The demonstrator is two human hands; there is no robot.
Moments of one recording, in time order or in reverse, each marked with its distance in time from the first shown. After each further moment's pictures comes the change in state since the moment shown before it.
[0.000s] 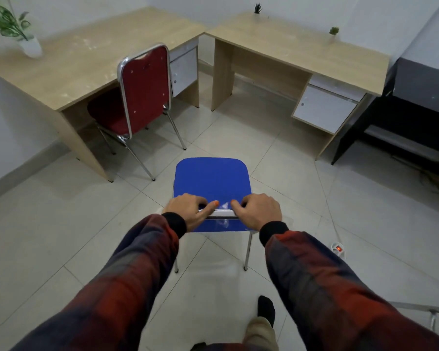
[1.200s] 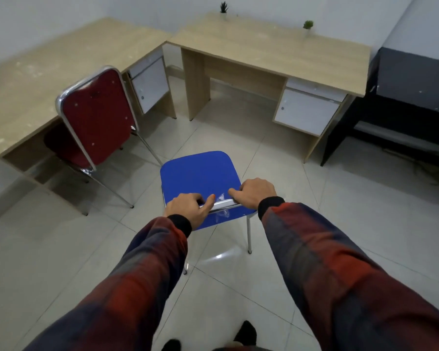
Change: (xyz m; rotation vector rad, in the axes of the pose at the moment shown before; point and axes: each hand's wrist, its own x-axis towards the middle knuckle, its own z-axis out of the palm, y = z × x) left_hand 0.210 0.076 0.005 -0.021 0.033 -0.224; right_hand 0.216 0.104 -0.059 -0.075 -0.211 0.020
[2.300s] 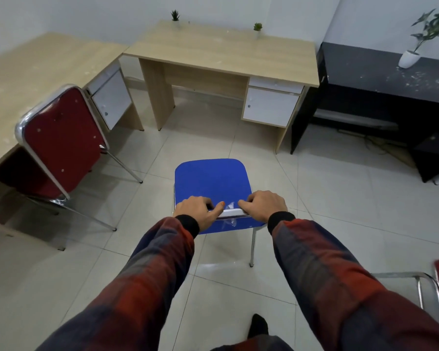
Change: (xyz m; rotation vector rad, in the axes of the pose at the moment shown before) left_hand 0.017 -0.008 -0.009 0.075 -0.153 0.322; right_hand -0.054 -0.007 0.025 0.167 0.090 0.290
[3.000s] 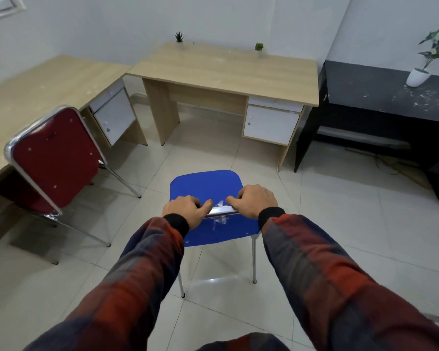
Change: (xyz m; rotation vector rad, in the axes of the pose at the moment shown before) left_hand 0.069 0.053 -0.019 0.039 0.040 -0.149; right_hand 0.080 0.038 -0.052 0.057 0.085 -0.136
